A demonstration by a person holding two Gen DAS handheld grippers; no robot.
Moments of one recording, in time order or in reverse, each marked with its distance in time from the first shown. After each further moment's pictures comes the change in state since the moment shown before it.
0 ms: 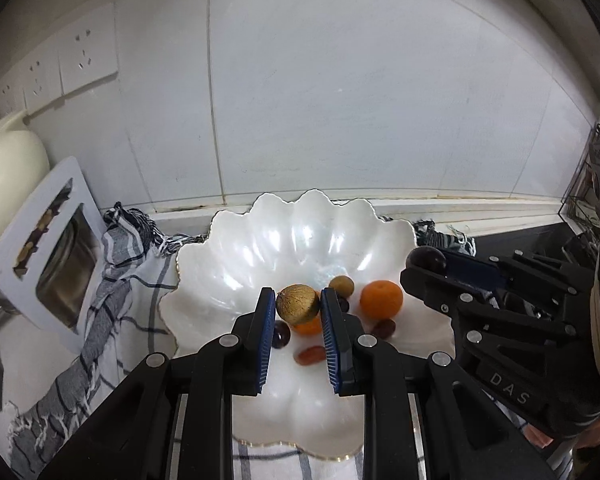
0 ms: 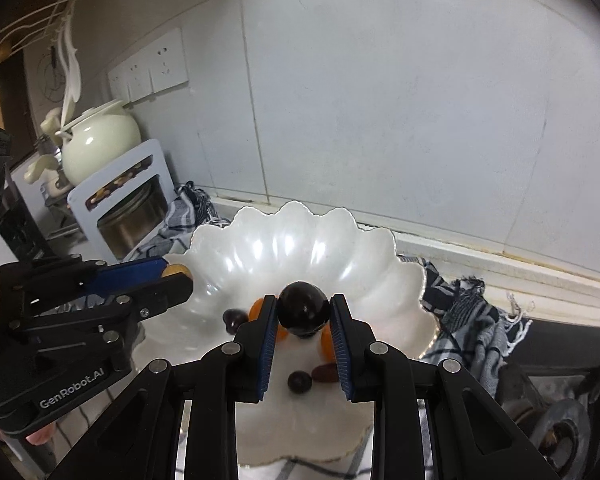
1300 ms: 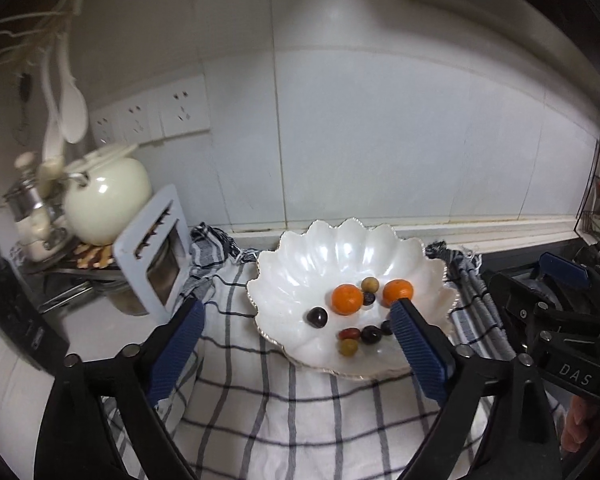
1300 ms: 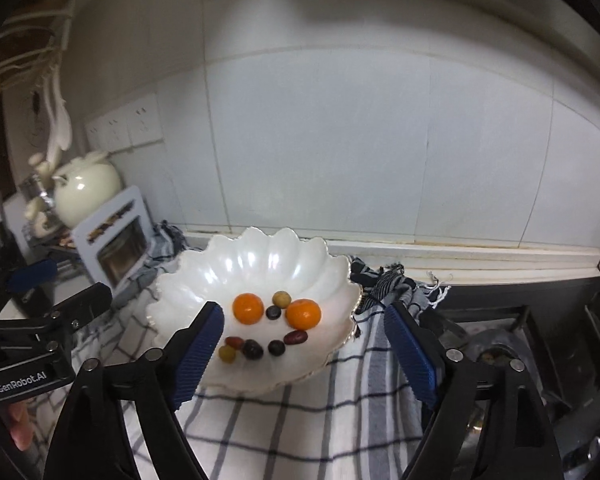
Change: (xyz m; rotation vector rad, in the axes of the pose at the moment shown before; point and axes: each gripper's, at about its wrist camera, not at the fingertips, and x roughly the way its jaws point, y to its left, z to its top) left arm -0.136 -0.004 -0.049 -0.014 -0.187 0.180; right arm -0.124 0.018 -0.042 0.110 -0.155 -0.204
